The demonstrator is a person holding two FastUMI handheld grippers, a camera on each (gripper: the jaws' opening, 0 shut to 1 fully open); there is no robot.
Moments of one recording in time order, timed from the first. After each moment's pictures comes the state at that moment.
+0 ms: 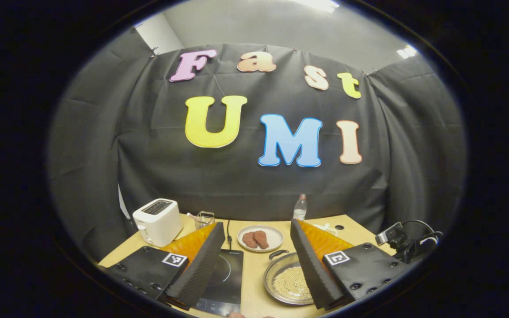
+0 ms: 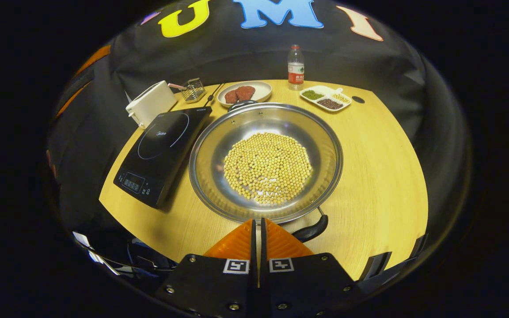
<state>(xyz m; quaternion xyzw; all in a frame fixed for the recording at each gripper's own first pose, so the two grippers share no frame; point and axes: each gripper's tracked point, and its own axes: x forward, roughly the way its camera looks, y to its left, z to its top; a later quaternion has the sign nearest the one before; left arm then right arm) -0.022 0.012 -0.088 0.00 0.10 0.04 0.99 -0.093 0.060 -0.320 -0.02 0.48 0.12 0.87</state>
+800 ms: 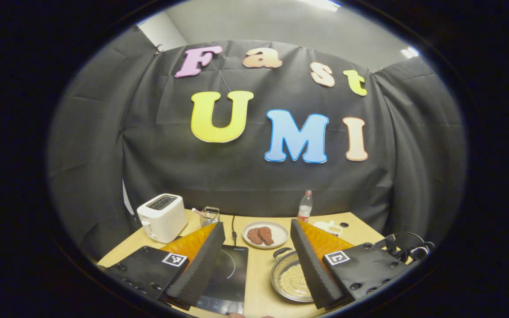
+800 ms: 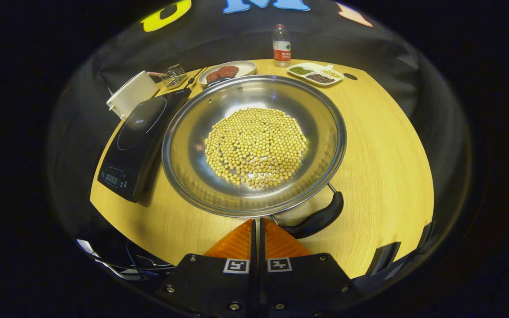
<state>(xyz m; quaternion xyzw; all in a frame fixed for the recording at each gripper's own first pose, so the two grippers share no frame) -0.025 0.019 -0.094 0.00 0.11 0.06 0.99 -0.091 0.037 -0.363 -0.01 0.52 0.07 0.85</state>
